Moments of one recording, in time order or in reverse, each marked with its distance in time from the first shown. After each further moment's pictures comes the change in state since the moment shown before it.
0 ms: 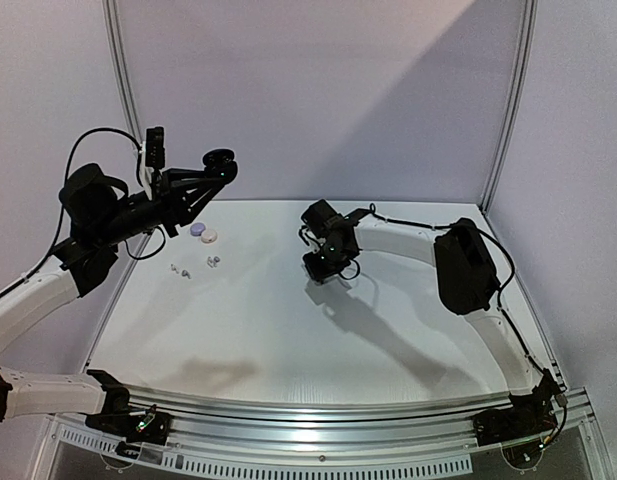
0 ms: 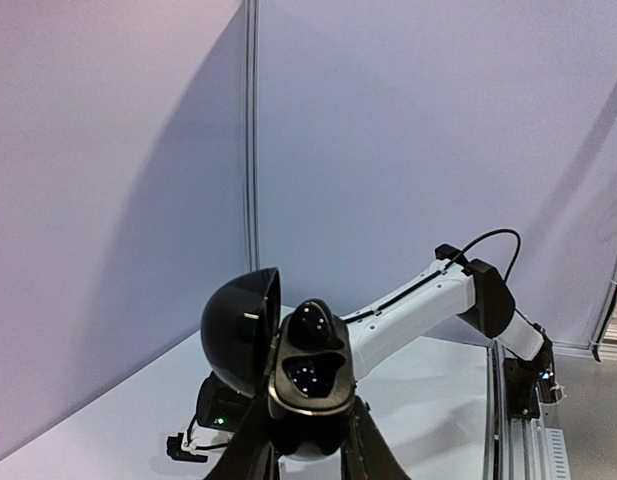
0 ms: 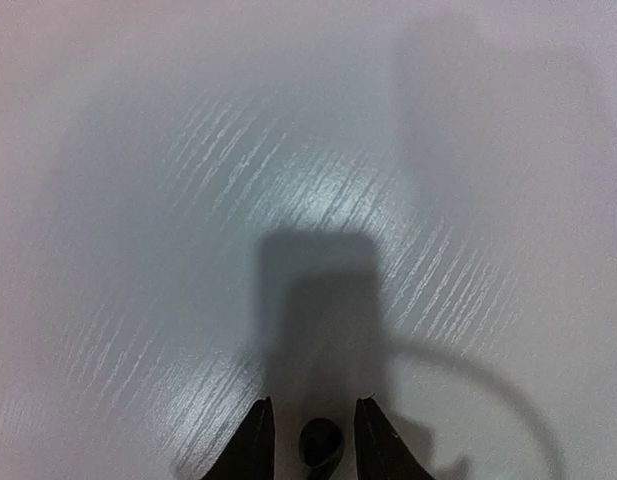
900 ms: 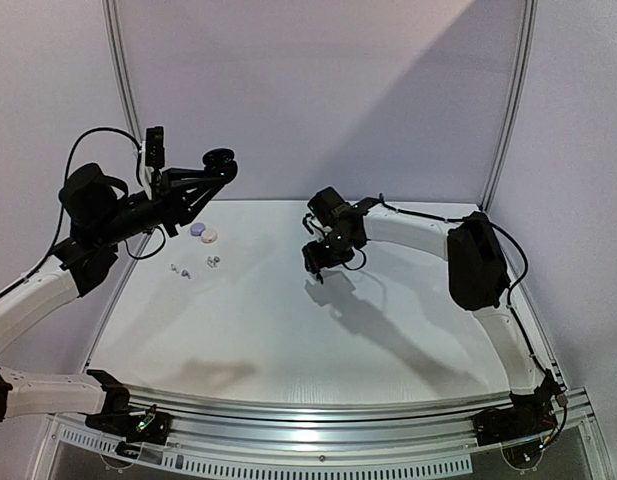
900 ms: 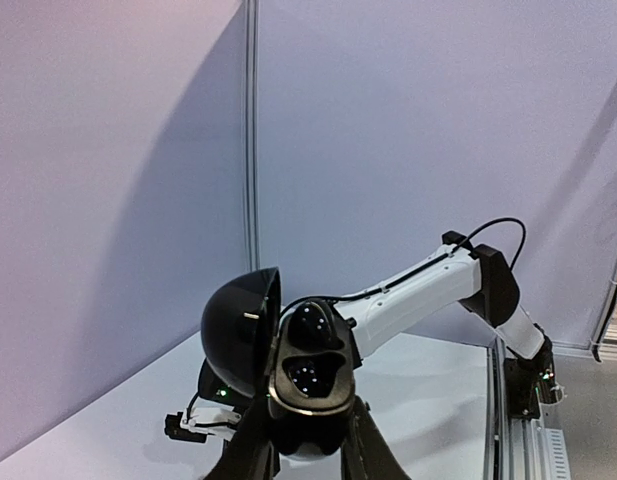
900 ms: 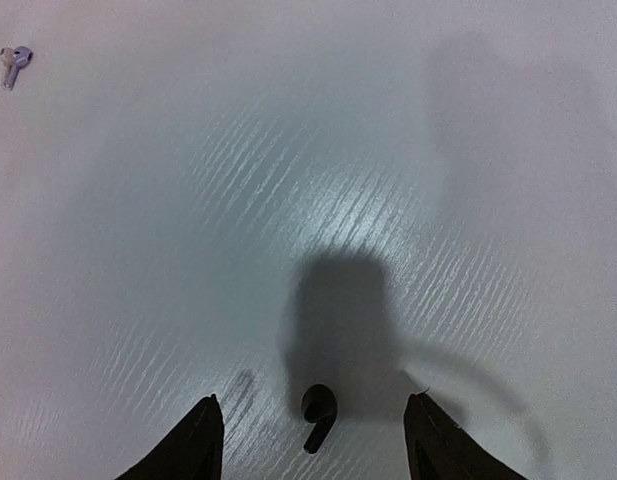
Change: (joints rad) left arm 0.000 0.000 0.002 0.000 0.000 0.000; right arm -0.023 -0.087 -0.040 0.006 -0.050 0.021
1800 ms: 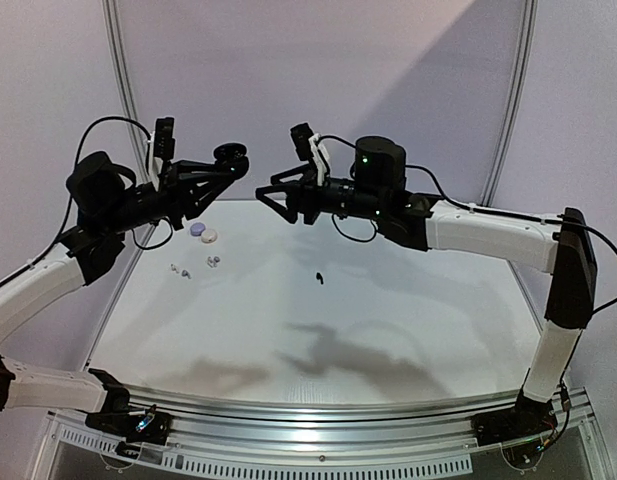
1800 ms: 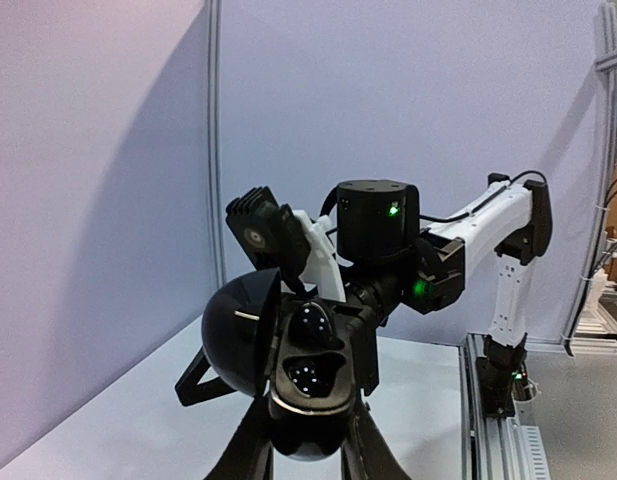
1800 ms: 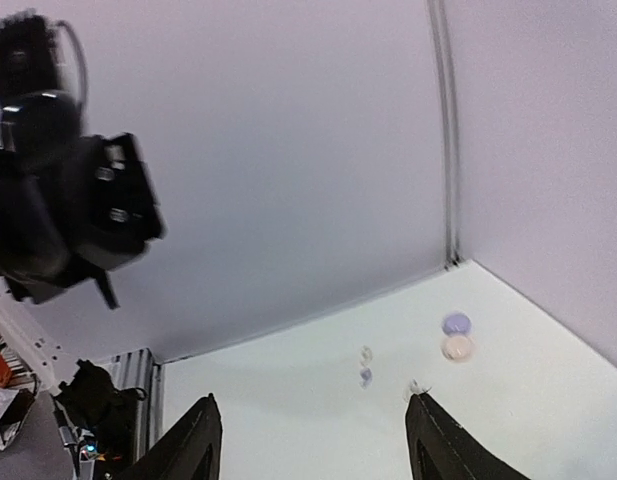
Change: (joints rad) left arm -0.025 0.079 0.077 0.015 0.095 -0.022; right arm 0.134 -0.594 -0.574 1.040 -0.431 -0.080
